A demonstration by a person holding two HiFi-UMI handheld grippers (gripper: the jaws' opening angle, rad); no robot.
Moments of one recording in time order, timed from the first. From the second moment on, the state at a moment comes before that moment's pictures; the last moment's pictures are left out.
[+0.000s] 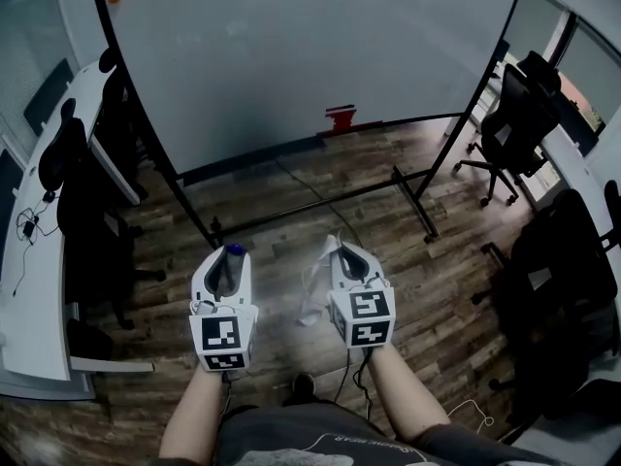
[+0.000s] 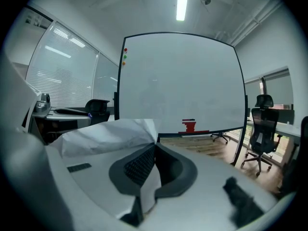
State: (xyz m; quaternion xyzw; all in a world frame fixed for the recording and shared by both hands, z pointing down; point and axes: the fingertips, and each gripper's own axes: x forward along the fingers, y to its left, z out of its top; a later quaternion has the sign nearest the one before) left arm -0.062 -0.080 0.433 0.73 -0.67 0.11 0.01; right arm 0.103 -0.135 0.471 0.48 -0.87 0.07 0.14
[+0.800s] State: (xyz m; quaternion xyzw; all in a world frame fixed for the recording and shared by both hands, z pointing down) left arm -0.135 -0.006 0.425 0.77 -0.63 0.11 0.00; right arm 0.028 -0.046 0.449 0.52 -0.84 0.05 0.16
